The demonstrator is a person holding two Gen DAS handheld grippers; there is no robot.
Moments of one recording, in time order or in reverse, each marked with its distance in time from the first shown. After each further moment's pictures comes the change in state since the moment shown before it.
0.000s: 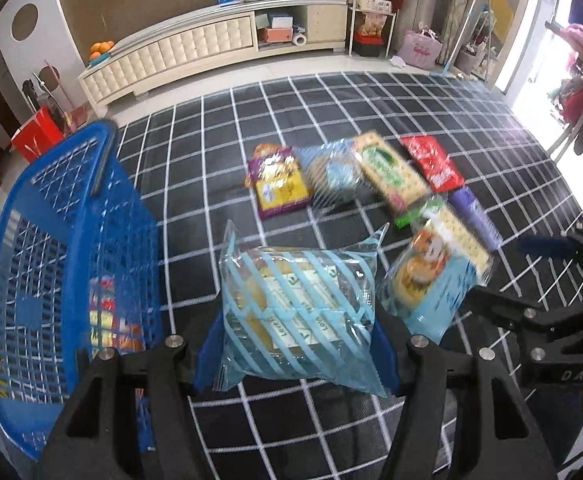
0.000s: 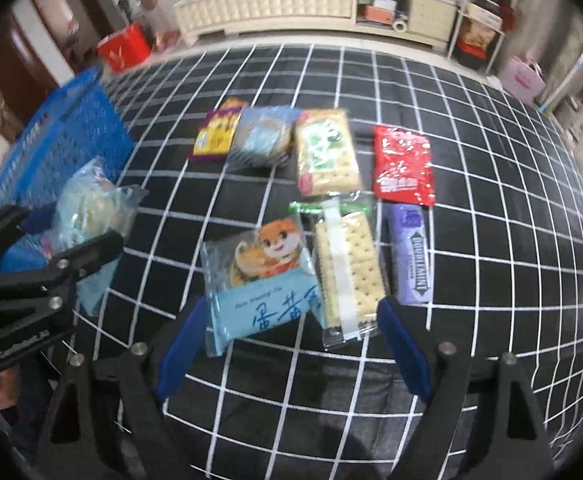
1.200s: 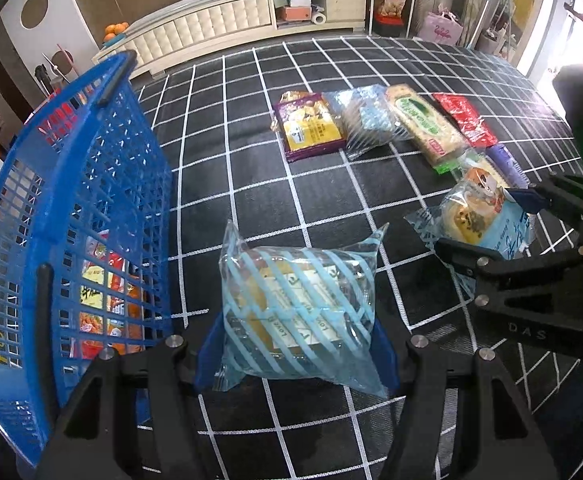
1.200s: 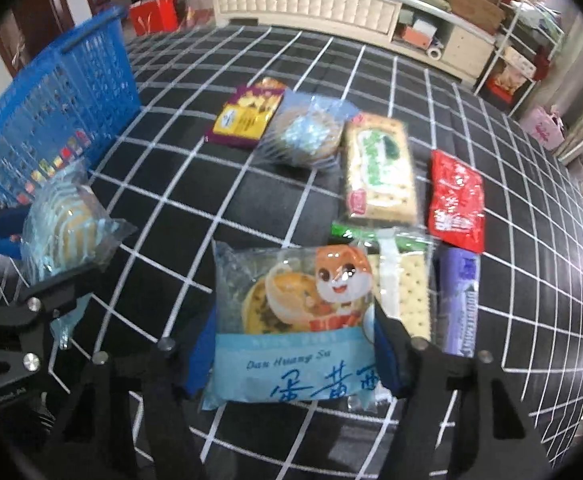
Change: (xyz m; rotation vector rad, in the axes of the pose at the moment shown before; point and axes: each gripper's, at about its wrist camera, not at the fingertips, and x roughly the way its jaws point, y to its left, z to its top) left arm 0.030 0.009 -0.033 -0.018 0.055 0.060; right arm 0.033 0.029 0.015 -0.127 -0.058 -0.042
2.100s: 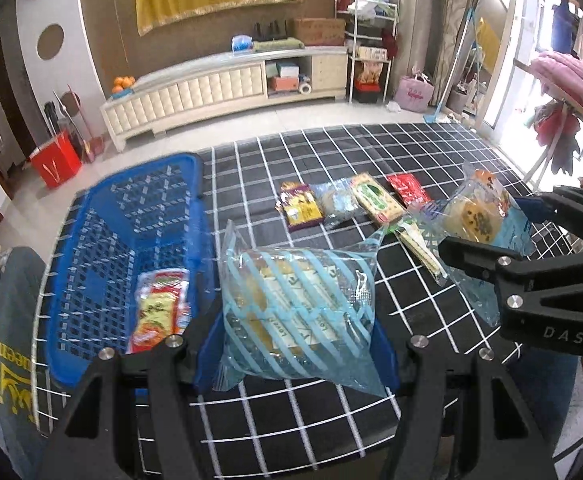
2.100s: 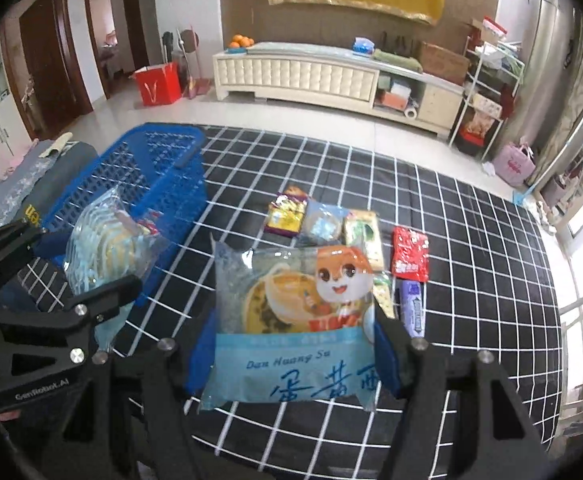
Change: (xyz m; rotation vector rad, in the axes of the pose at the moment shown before) left arm -0.131 0.021 -0.021 0.011 -0.253 -0.051; right arm -0.141 0.048 -0.001 0.024 -0.226 -0.014
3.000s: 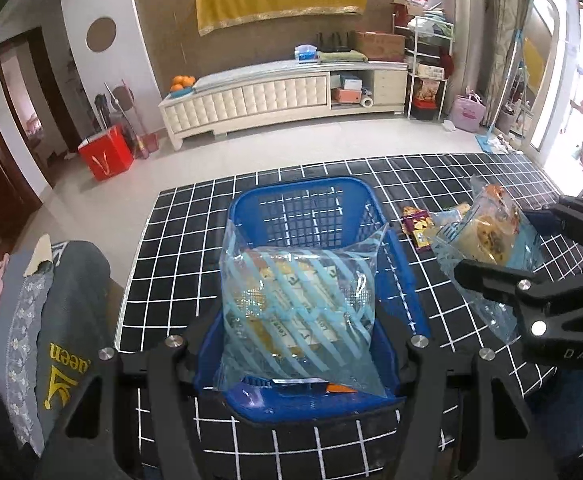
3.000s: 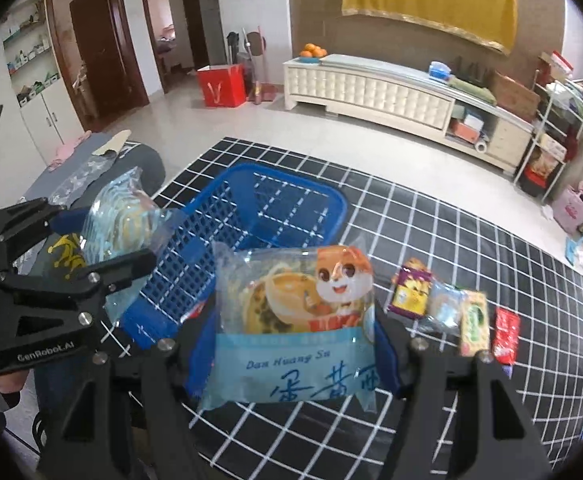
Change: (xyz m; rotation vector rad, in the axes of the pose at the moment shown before) left arm -0.034 0.157 0.015 -0.080 -0.011 0.127; right arm 0.042 0.115 0.082 -0.116 -0.017 0.171
